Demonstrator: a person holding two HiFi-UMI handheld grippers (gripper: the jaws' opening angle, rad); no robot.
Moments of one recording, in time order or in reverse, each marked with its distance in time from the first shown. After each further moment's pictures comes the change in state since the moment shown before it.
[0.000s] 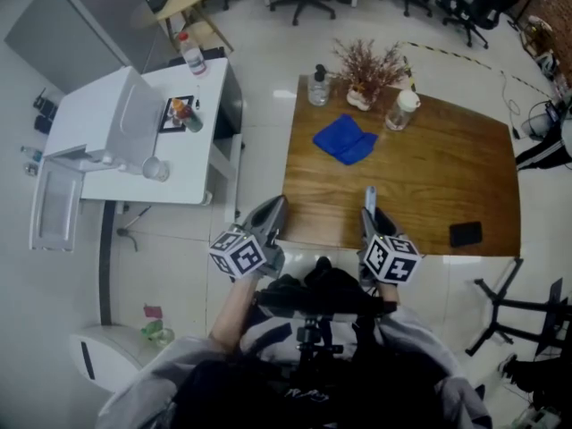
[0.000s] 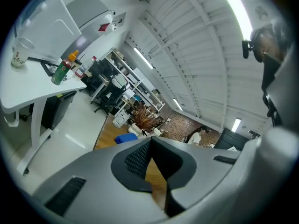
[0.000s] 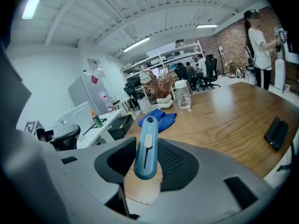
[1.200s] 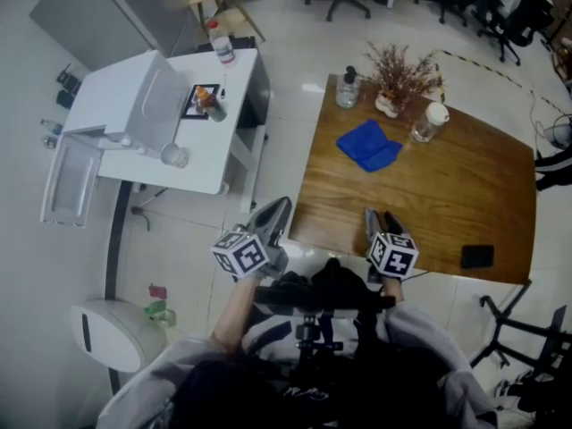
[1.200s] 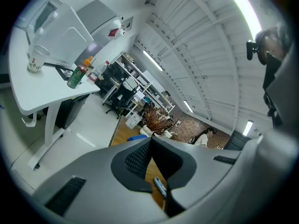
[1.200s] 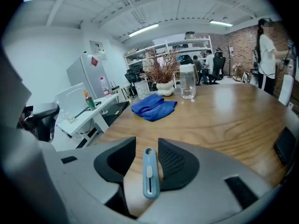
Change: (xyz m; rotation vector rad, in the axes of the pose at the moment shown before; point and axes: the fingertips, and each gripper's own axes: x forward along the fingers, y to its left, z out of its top) left arm -0.018 0.027 0.006 -0.043 -0.022 0.131; right arm 0.061 -0.026 -0.033 -0.115 0.133 -0.040
